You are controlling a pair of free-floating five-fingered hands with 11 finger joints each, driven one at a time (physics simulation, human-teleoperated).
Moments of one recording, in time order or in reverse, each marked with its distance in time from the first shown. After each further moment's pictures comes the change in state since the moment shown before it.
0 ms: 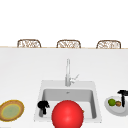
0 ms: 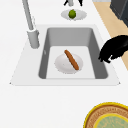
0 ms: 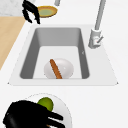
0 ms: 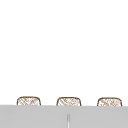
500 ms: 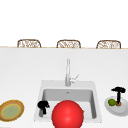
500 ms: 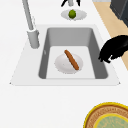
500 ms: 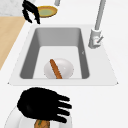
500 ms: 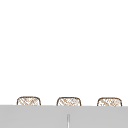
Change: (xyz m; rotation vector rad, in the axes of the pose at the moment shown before) left hand 0.000 0.000 0.000 0.000 0.000 0.000; right hand 0.029 -0.020 -0.015 0.042 -0.177 -0.074
